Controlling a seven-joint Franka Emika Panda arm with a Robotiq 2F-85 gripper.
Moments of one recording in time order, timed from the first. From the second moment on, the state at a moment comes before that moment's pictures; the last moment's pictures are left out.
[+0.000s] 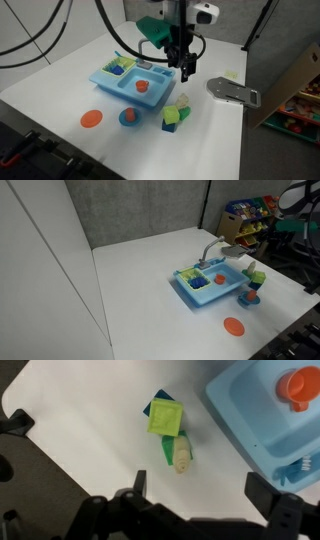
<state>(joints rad) -0.21 0.39 -0.25 -1.95 0.01 2.34 0.30</state>
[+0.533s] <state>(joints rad) -0.21 0.58 -0.26 -1.84 0.01 2.39 0.31</state>
